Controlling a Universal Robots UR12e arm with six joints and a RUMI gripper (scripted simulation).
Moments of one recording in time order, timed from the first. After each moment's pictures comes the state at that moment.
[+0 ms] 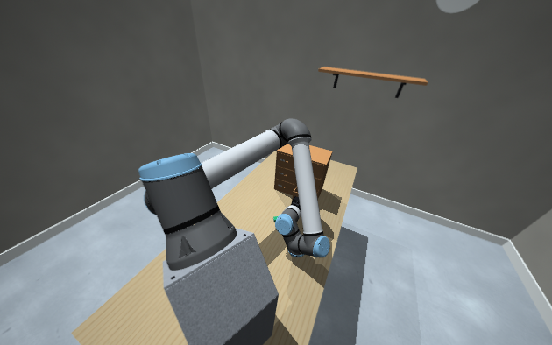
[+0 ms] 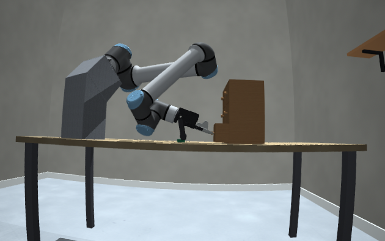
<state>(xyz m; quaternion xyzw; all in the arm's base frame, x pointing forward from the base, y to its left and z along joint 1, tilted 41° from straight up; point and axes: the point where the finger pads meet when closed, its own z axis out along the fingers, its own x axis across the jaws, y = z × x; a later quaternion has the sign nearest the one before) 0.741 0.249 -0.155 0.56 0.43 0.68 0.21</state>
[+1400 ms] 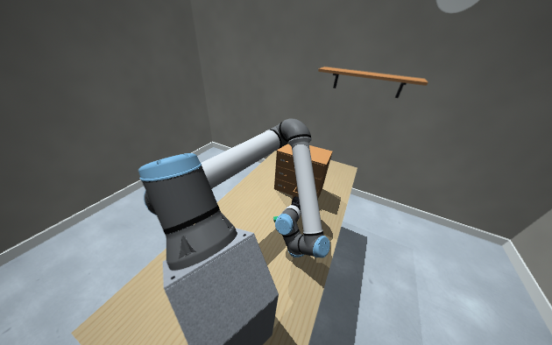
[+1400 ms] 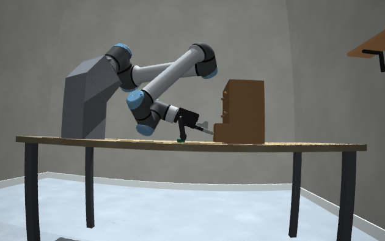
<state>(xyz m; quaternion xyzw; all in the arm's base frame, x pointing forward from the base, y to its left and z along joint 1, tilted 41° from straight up) 0.741 0.249 -0.155 0.56 0.43 0.68 0.21</state>
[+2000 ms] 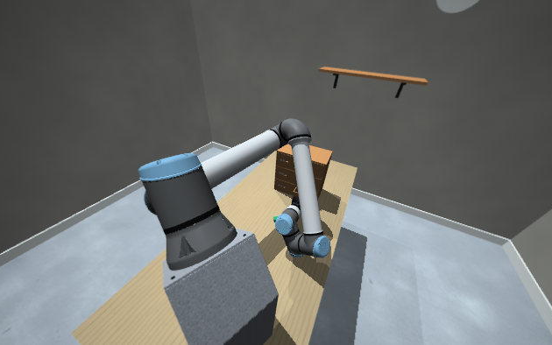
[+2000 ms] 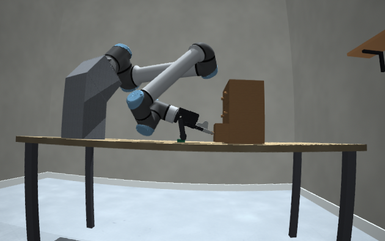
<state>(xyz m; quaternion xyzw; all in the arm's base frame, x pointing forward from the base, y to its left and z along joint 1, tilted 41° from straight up) 0.741 0.249 -0.155 0.56 0.43 0.68 0.21</state>
